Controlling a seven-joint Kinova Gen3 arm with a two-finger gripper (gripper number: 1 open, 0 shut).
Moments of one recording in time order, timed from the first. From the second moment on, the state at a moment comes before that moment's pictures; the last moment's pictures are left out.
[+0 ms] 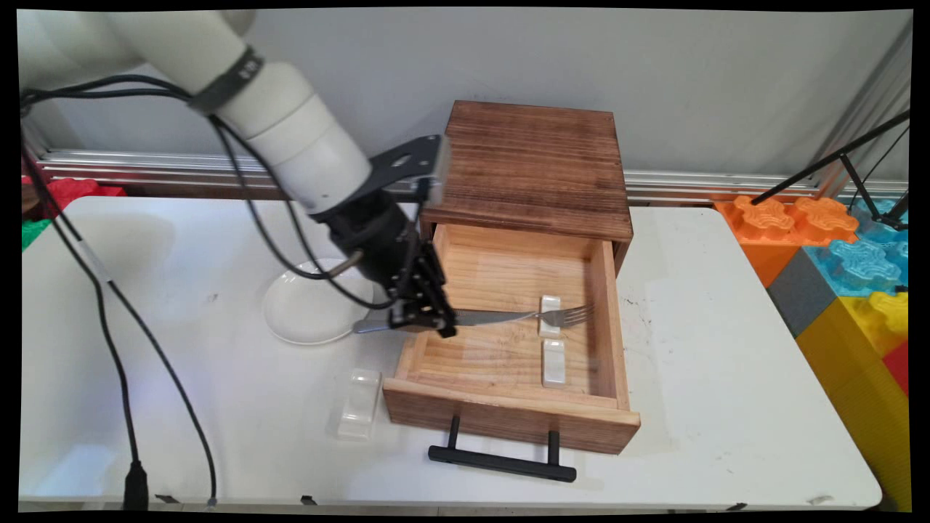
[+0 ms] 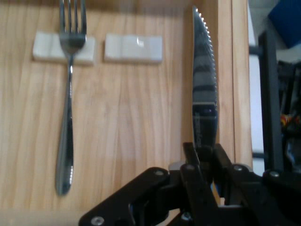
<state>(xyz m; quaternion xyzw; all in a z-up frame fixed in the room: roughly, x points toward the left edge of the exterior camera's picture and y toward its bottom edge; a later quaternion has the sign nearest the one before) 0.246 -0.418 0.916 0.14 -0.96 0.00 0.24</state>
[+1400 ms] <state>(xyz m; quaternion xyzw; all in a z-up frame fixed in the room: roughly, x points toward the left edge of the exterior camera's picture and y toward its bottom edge) 0.152 -0.472 0.843 0.14 -0.96 0.00 0.25</state>
